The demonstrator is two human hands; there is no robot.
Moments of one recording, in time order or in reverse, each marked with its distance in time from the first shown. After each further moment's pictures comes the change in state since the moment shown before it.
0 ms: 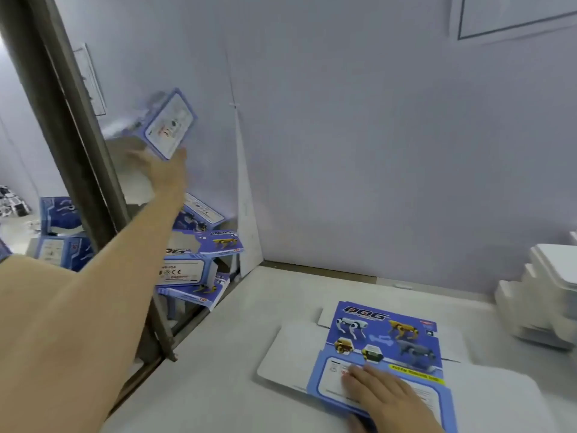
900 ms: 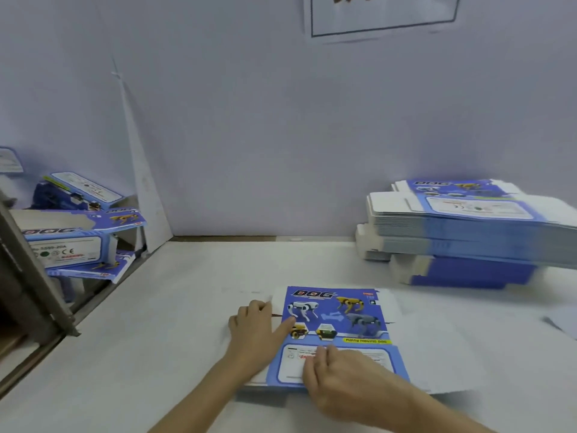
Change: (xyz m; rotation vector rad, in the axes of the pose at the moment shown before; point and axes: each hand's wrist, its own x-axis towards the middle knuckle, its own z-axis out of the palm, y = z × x) left_hand -0.401 -0.118 0.038 0.844 -0.981 0.447; right_hand -0.162 -0.014 -0.012 -0.696 0.122 -0.181
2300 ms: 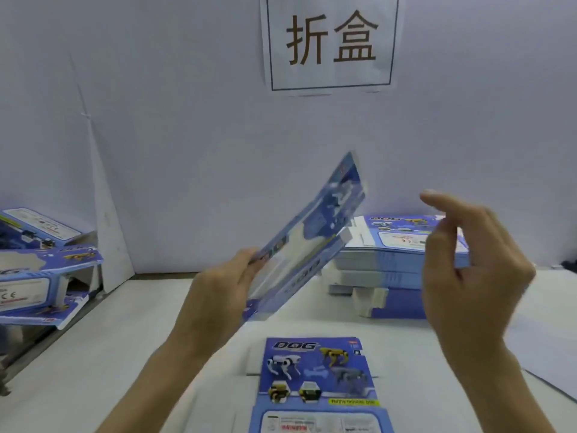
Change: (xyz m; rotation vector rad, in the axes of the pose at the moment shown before) left_hand -0.027 0.078 -0.160 -0.301 0.610 0.666; right_hand -0.099 0.098 -0.098 0.257 1.584 0.911
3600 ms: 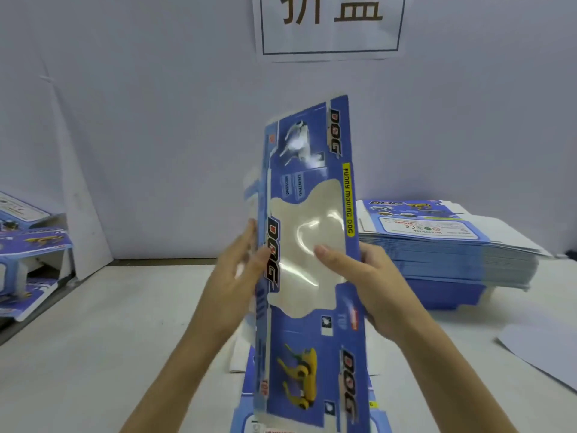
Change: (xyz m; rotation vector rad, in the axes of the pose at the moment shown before) left_hand 0.004 0.000 0.056 -0.794 -0.038 -0.646; right_hand -0.042 0.024 0.062 0.864 -0.889 0.961
